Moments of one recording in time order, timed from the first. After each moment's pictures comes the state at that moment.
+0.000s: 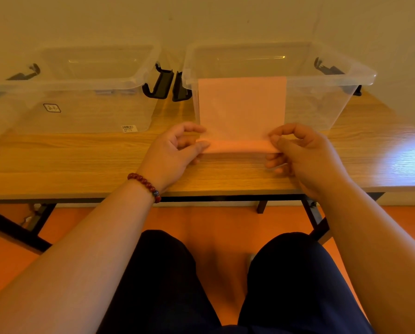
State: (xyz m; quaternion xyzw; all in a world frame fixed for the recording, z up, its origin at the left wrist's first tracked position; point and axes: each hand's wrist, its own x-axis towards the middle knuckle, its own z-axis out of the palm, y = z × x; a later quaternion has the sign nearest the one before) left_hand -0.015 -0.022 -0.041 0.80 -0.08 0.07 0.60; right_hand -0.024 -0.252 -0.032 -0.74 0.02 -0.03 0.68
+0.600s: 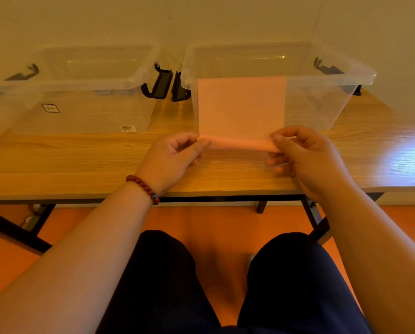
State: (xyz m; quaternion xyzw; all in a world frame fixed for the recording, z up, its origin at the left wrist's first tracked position) left_hand -0.019 -0.021 -0.043 0.83 -0.09 0.07 0.55; right_hand -0.027 -0.255 -0.036 -0.72 0.02 -0.04 0.69
